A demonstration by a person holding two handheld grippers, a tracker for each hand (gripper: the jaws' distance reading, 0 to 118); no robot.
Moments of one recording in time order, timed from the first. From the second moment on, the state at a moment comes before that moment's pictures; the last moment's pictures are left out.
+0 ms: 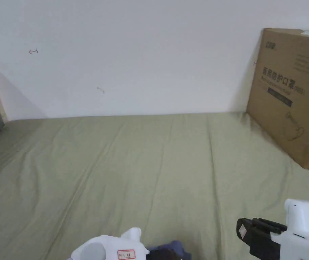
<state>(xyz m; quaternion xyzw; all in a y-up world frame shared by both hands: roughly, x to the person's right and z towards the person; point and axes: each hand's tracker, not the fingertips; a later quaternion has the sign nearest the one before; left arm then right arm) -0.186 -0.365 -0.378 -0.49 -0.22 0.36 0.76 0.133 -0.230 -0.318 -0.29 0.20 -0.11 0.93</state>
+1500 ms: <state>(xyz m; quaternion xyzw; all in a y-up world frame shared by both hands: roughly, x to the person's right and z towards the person) -0.220 -0.149 -0.277 0.02 0.07 -0.01 1.00 0.102 -0.155 -0.317 -0.03 0.10 -0.02 0.99</state>
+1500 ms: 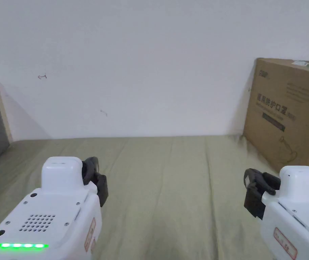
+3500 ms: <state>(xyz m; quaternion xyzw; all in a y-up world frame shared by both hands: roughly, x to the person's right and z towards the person) -0.290 -0.475 -0.384 -0.42 -0.37 0.50 0.66 0.086 -0.427 -0.377 -0.49 0.28 -0.25 0.79</state>
